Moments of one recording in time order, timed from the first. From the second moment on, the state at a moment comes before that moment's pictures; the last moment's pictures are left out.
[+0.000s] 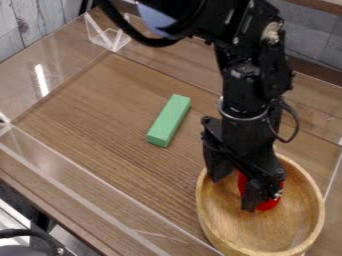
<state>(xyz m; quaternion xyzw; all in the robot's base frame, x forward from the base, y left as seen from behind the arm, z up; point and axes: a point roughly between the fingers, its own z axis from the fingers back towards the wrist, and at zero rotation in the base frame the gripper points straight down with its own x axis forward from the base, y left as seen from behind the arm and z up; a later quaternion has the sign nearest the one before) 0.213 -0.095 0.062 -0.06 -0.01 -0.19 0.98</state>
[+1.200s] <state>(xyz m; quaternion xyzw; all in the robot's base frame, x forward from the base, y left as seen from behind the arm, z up) 0.222 -0.109 0.079 -0.04 -0.03 -0.18 0.98</state>
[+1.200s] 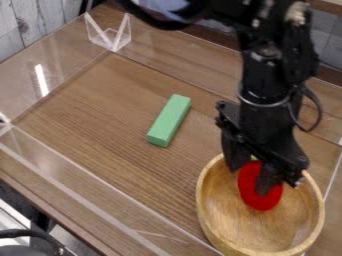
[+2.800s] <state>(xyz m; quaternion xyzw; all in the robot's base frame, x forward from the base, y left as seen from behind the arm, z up) 0.229 -0.127 0.112 -0.05 -0.07 -0.18 0.98</state>
